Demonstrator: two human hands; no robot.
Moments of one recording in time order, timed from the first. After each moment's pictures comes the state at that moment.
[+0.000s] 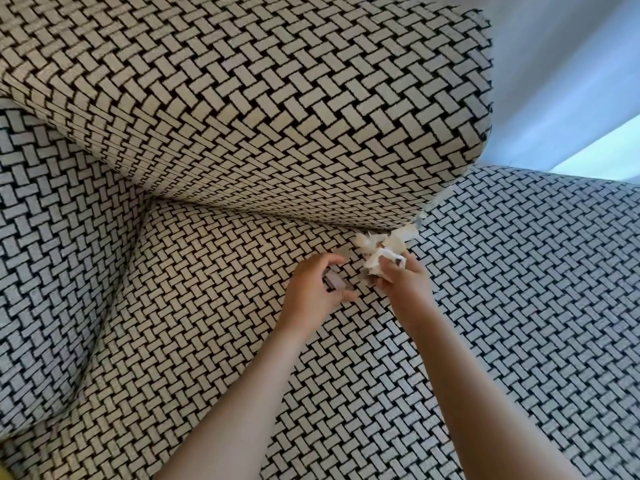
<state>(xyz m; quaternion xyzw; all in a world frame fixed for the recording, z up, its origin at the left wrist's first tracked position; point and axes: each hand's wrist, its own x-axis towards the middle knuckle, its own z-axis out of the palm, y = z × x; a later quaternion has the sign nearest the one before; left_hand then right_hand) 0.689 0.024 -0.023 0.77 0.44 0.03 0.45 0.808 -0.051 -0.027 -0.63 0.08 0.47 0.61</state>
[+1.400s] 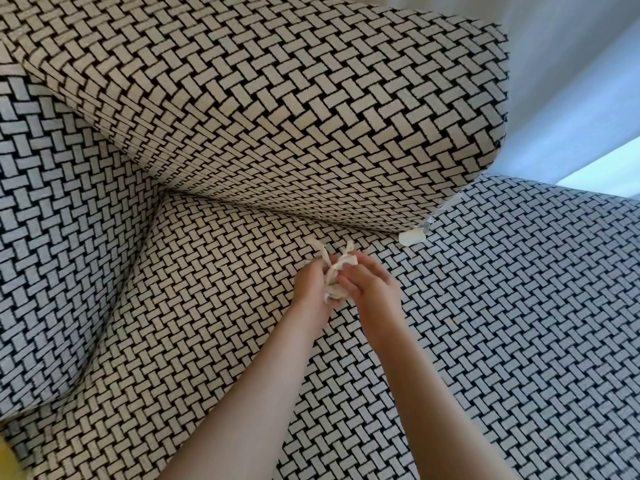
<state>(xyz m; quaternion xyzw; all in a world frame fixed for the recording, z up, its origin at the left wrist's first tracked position) 0.704 0.028 -0.011 0.20 0.59 0.12 0.77 0.759 -0.034 -0.007 -0.58 0.09 0.52 0.63</state>
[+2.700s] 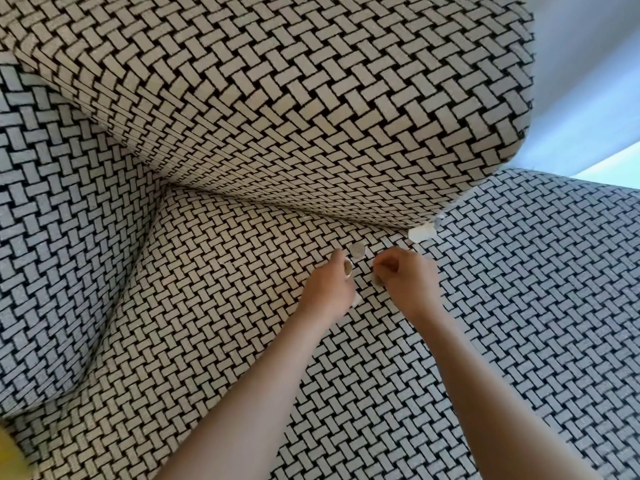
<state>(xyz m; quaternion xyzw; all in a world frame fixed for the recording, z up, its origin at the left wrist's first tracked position) 0.701 0.026 -0.022 0.75 0.48 -0.08 0.44 0.807 -0.042 -0.034 -0.86 -0.34 0.31 0.24</state>
